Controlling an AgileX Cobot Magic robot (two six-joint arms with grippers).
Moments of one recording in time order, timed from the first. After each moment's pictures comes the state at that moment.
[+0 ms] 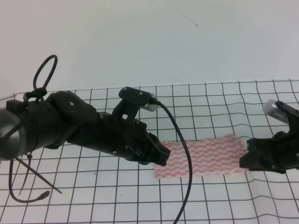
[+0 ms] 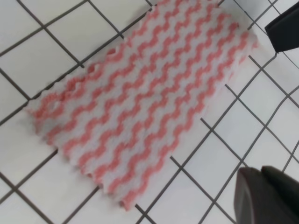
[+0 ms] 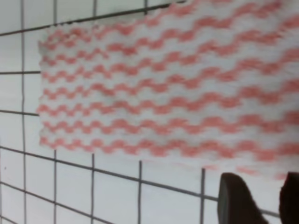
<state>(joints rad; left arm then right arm) -0.52 1.68 -1.07 -1.02 0.58 0.91 0.08 1.77 -0.84 1.08 0.60 -0.76</state>
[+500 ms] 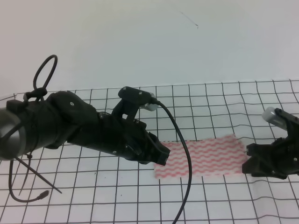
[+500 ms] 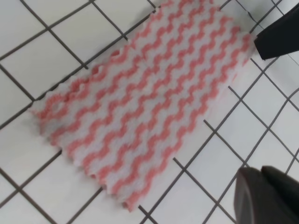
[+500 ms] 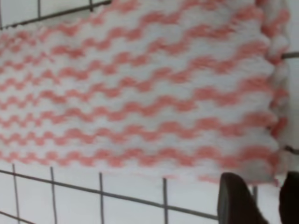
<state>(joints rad) -0.52 1.68 -1.07 -1.02 0.57 0.91 0.08 1.82 -0.84 1.03 0.55 -0.71</state>
